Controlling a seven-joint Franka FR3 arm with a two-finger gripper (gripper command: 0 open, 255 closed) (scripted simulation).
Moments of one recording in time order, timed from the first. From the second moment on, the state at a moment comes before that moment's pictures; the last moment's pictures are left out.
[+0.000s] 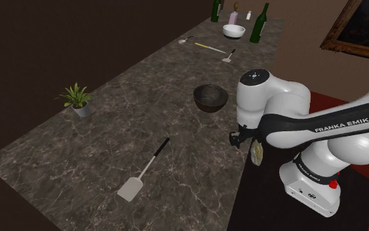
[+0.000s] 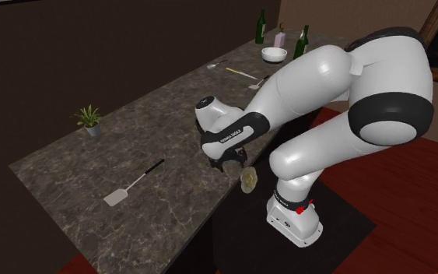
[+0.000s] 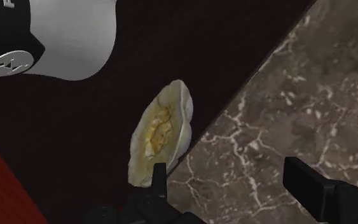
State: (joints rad) arm -0.04 -0.59 0.73 -2.95 0.29 2.18 0.91
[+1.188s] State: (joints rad) arm -0.33 -0.39 0.69 -2.98 0.33 2.27 1.24
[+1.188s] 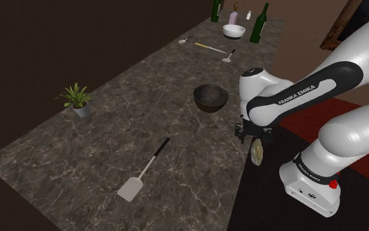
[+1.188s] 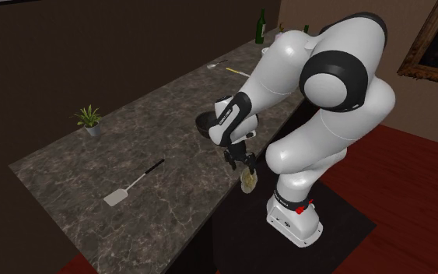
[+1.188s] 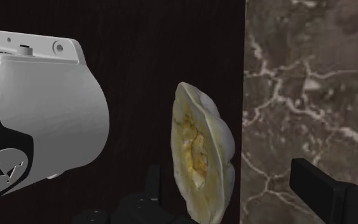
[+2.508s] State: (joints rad) arm -0.29 -0.51 0.65 -2.96 0.35 2.13 1.22
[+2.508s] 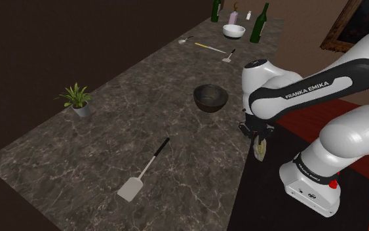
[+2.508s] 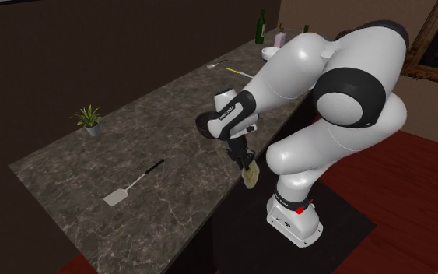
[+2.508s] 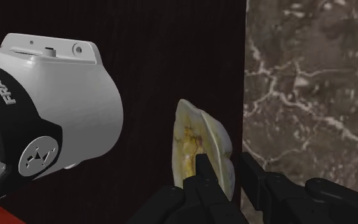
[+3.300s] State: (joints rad) arm -0.26 -0.71 0.56 -2.90 0.32 1.87 1.19
